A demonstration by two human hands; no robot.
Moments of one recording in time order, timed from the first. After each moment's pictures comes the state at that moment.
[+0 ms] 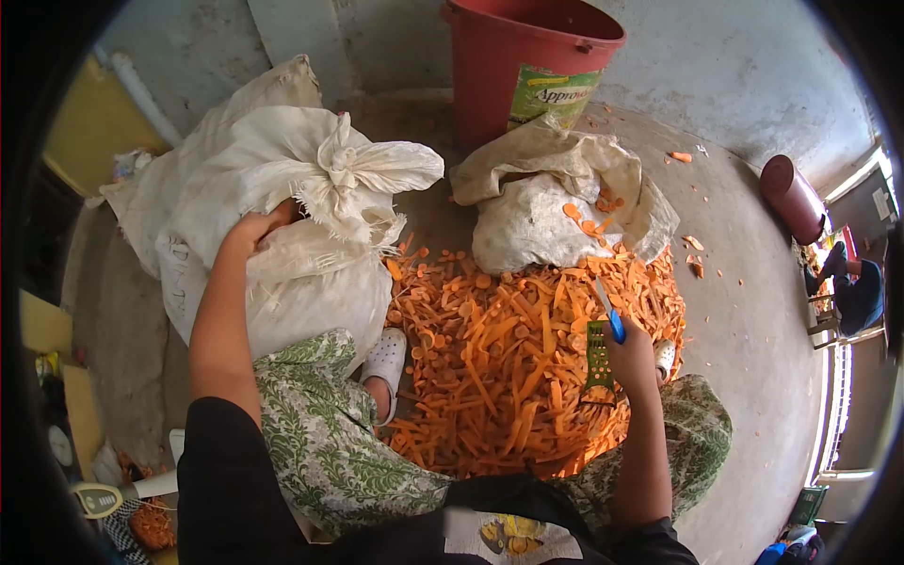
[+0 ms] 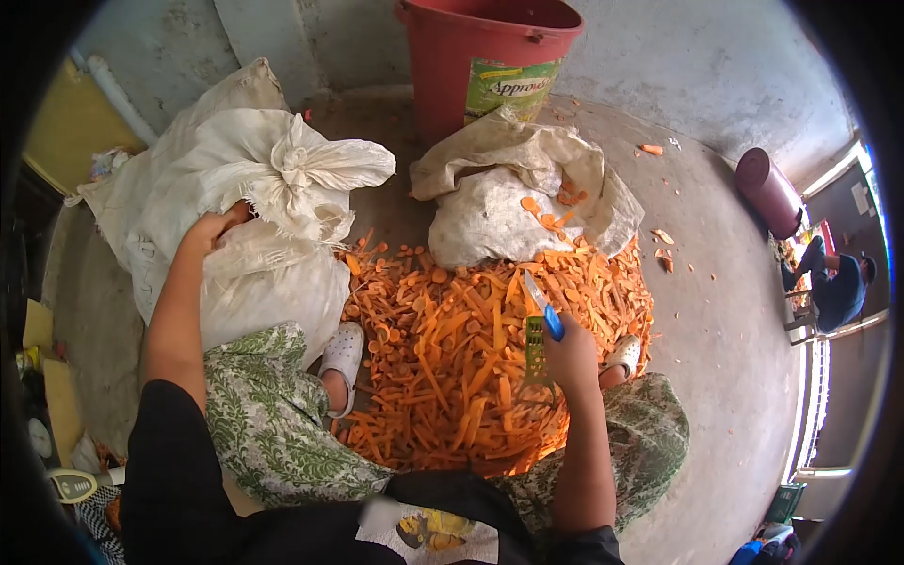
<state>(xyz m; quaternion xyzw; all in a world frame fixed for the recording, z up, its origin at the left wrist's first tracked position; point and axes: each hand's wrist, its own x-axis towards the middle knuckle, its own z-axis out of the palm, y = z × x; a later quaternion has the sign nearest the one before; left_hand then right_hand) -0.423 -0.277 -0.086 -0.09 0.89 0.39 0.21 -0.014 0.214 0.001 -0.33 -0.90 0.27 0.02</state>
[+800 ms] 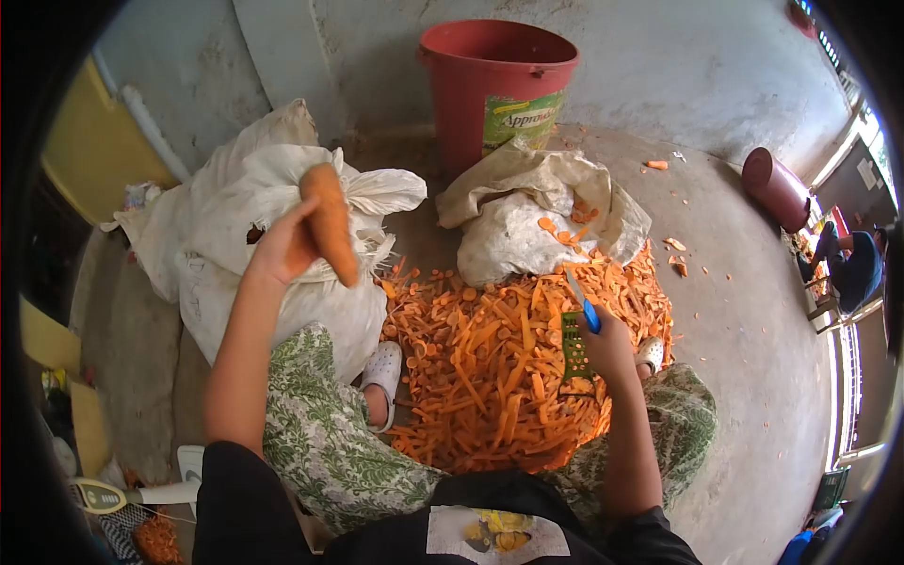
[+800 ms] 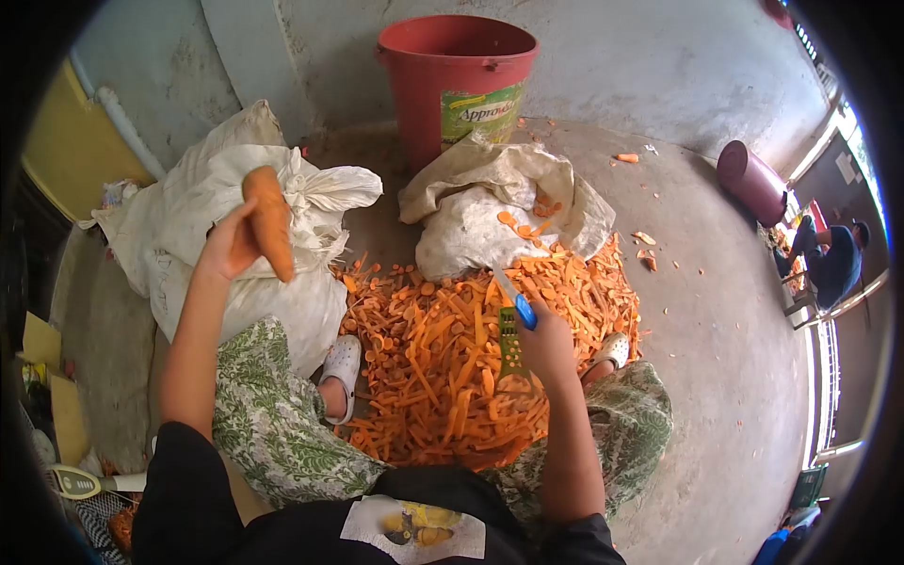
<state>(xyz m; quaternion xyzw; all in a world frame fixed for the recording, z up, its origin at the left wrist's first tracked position) -0.250 -0.138 0.078 0.07 0.46 0.82 0.34 0.022 0.208 0.036 -0.30 -0.91 0.29 0.07</state>
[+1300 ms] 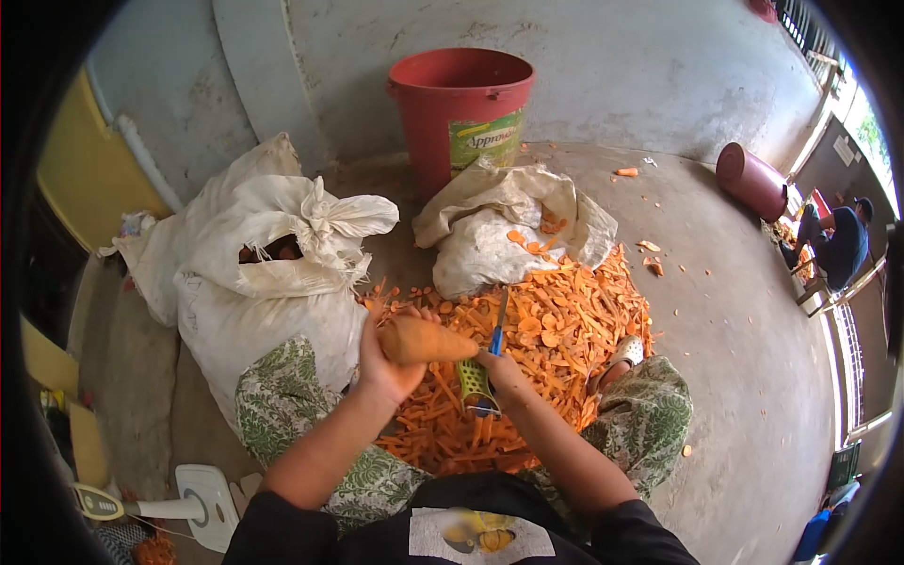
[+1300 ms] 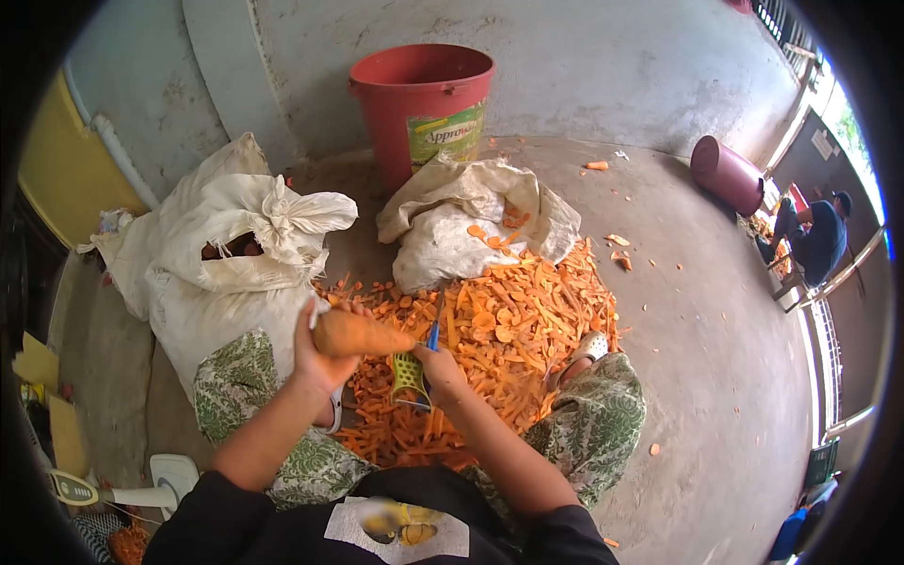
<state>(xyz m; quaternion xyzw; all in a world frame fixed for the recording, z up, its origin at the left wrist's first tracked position) -0.050 -0.024 0.045 -0.02 0.16 0.92 0.36 0.030 0.132 -0.014 -0.35 -0.42 0.83 -0.06</state>
